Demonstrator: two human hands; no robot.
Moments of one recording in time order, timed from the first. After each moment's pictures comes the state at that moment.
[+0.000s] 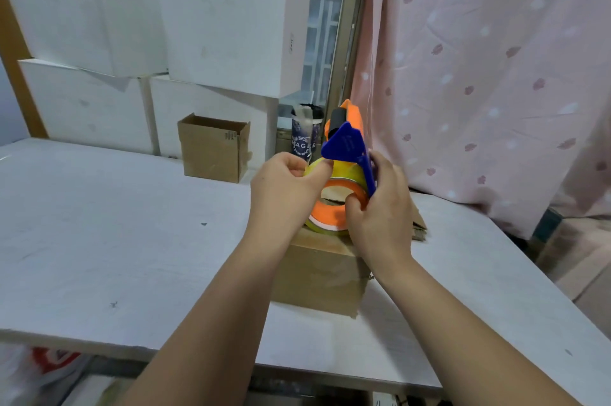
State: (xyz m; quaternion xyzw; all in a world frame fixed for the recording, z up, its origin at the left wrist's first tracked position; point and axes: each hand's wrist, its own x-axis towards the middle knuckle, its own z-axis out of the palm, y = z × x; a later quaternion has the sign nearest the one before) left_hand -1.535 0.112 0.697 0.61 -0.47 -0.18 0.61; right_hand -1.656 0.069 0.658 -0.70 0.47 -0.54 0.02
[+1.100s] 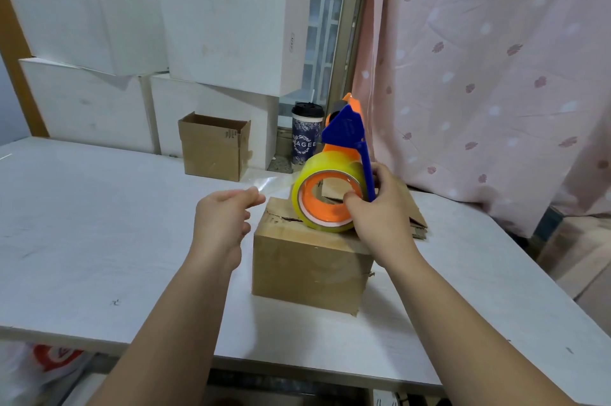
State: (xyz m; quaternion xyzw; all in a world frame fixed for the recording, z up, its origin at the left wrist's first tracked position) left_hand -1.475 0.116 0.650 0.55 -0.25 -0.38 0.70; right_hand -1.661 0.066 0.664 -0.66 0.44 -0.52 0.30
